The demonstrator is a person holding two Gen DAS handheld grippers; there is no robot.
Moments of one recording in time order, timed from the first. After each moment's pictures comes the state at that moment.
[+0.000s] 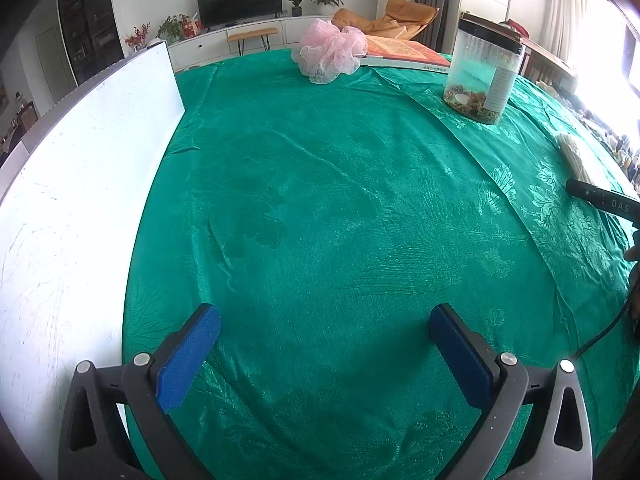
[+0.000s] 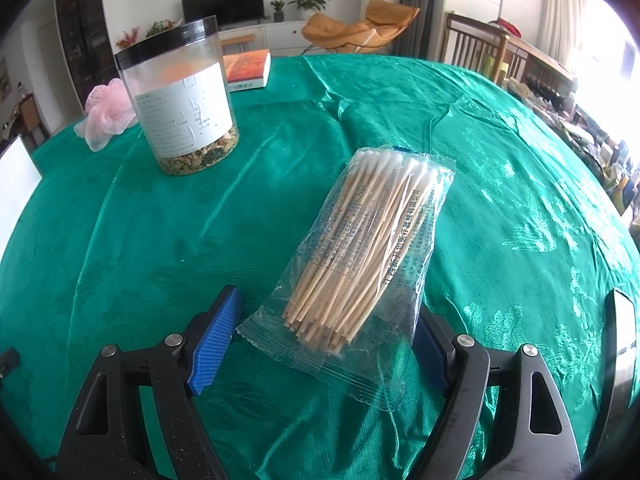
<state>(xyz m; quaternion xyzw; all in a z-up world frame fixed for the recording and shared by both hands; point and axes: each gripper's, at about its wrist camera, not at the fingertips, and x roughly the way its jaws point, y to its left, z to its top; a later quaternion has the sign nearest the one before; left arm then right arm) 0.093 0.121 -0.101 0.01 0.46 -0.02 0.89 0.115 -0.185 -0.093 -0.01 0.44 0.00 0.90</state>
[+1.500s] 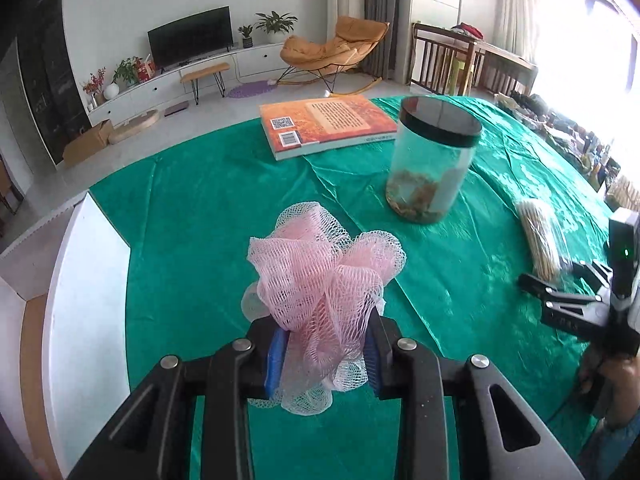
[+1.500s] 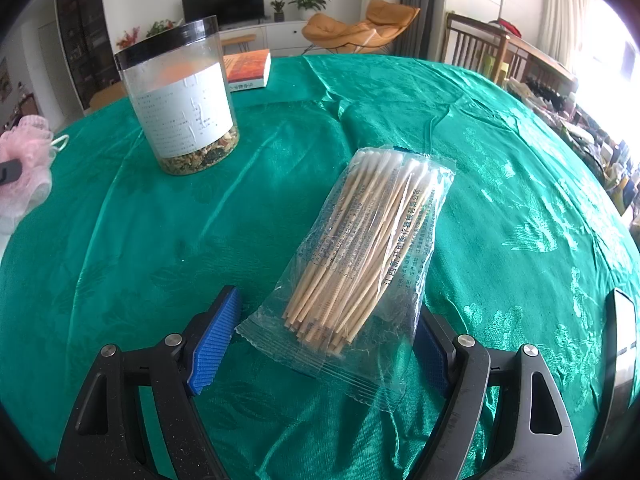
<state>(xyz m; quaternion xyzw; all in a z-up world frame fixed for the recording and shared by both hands) 0.160 0.072 -0.020 0.05 0.43 -0.10 0.90 0.114 -0.185 -0.093 -0.01 0.44 0.00 0.90</state>
